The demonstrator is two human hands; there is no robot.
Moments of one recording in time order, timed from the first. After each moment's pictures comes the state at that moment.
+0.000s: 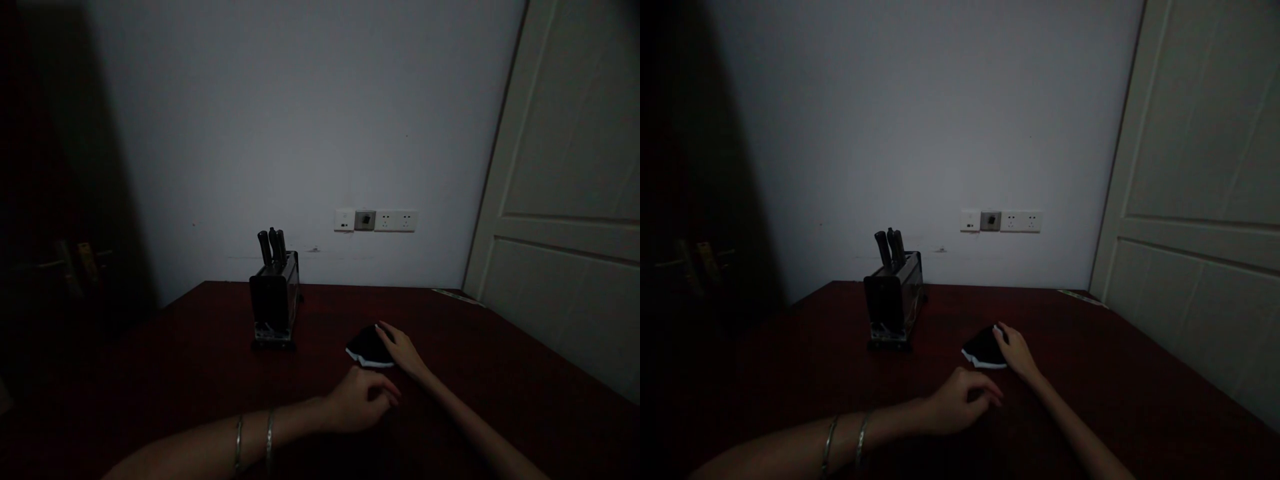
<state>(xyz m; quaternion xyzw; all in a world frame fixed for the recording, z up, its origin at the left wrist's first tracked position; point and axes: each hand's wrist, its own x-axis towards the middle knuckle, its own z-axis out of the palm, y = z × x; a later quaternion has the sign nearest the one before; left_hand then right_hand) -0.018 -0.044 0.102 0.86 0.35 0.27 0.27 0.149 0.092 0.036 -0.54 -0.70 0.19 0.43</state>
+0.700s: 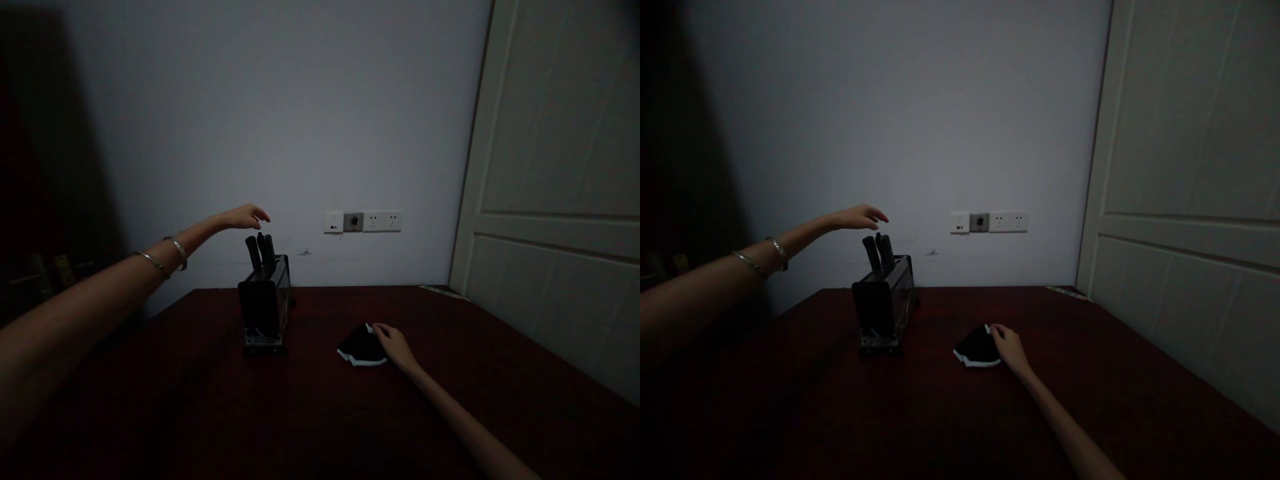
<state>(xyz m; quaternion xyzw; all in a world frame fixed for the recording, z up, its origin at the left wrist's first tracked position) -0.223 0.107 0.398 0.82 0.56 0.15 -0.03 0.157 0.094 0.041 -0.57 -0.66 0.23 0.44</state>
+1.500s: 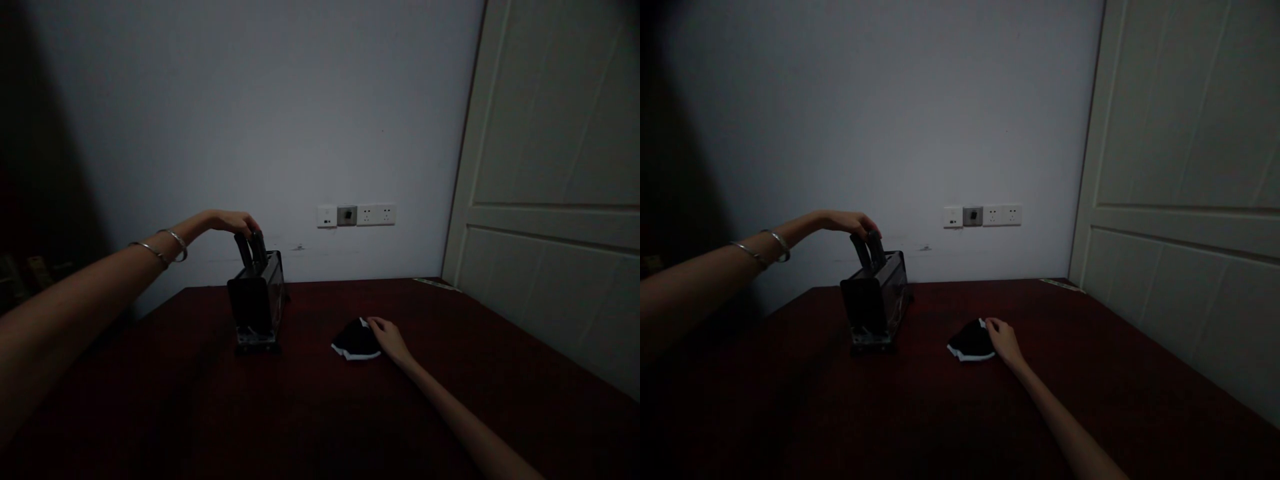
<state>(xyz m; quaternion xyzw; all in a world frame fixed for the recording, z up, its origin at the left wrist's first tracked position) -0.224 0.119 0.382 0.80 0.58 0.02 0.15 0.160 0.096 0.038 -0.56 -0.65 0.24 0.45</state>
